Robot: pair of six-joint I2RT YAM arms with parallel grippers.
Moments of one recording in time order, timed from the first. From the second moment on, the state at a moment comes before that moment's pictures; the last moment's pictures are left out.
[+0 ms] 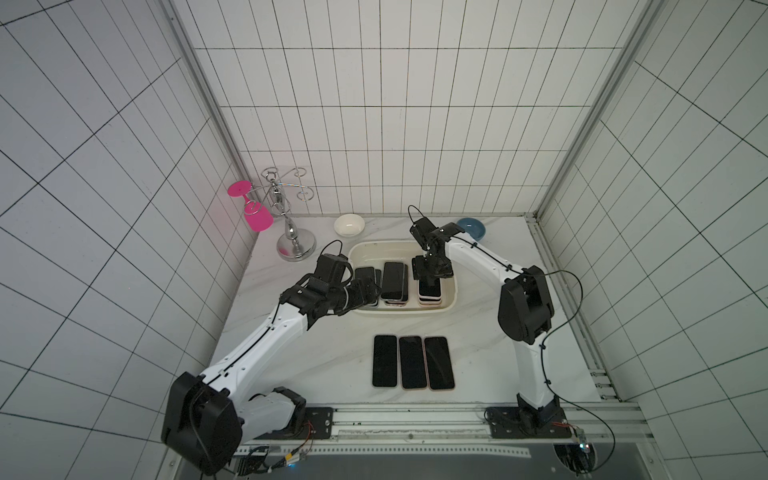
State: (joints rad) left arm -0.41 1.25 0.92 -0.50 0.36 -0.76; right arm 0.67 2.11 1.86 -1.11 0.10 0.45
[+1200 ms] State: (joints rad) left arm -0.46 1.95 1.29 -0.04 0.75 -1.11; right arm 0.69 1.99 1.79 -1.13 -0.01 0.39
